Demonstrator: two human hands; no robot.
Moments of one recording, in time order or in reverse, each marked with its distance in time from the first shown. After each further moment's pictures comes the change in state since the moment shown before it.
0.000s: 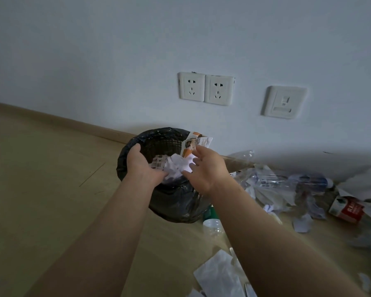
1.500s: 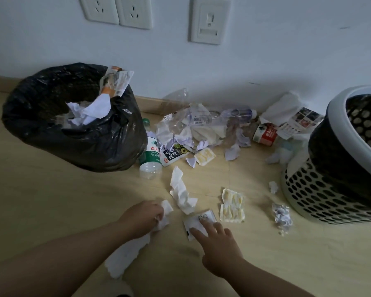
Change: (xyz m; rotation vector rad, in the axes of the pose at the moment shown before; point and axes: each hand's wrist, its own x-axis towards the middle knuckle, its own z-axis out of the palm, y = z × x) left_hand 0.051 -0.227 -0.128 2.229 -1.078 0.618; right_hand -0.120 0.151 -0.271 -2.091 0.000 0.133
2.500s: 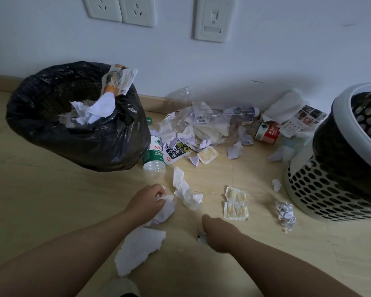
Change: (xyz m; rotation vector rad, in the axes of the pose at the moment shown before) left_hand 0.007 0.001 -0.016 -0.454 0.255 -0.235; right_hand 0.024 -0.003 -0.026 0.212 -0.162 0.097
